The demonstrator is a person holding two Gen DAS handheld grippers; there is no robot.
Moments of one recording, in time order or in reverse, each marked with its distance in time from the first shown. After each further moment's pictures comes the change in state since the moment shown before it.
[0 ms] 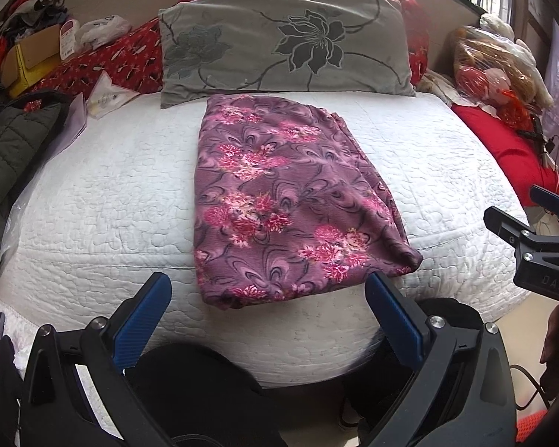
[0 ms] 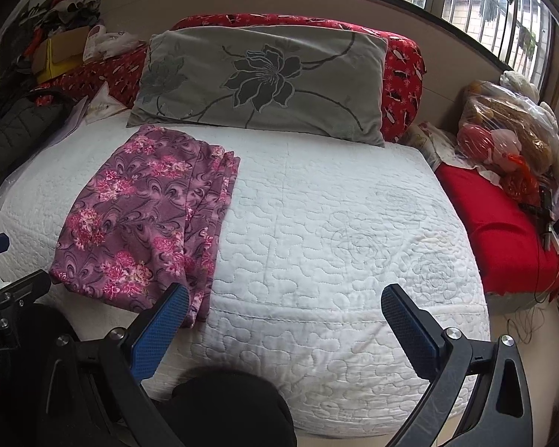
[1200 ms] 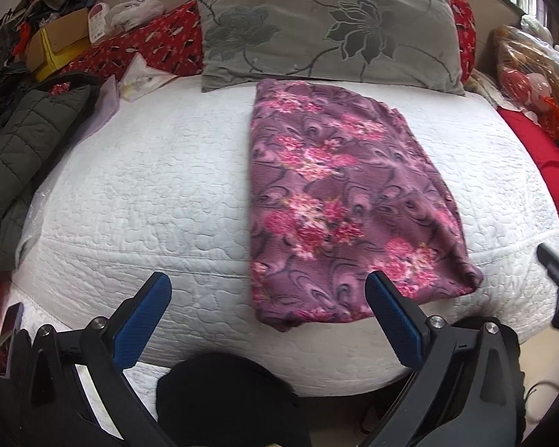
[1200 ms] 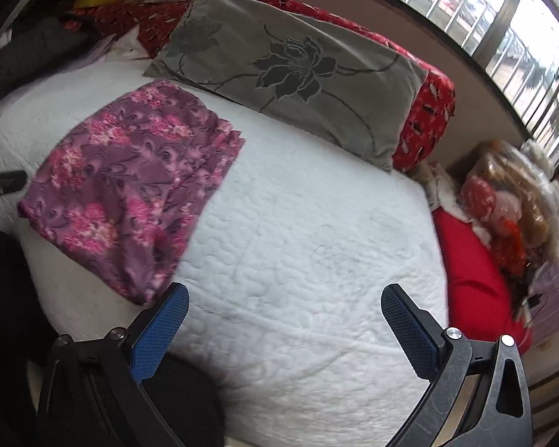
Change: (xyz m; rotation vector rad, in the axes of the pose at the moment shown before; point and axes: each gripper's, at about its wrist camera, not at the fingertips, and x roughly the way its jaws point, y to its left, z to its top) left arm 0.029 0.037 0.013 -0.048 0.054 0.117; right arm 0.023 0.013 0.002 -0.241 0.023 -0.030
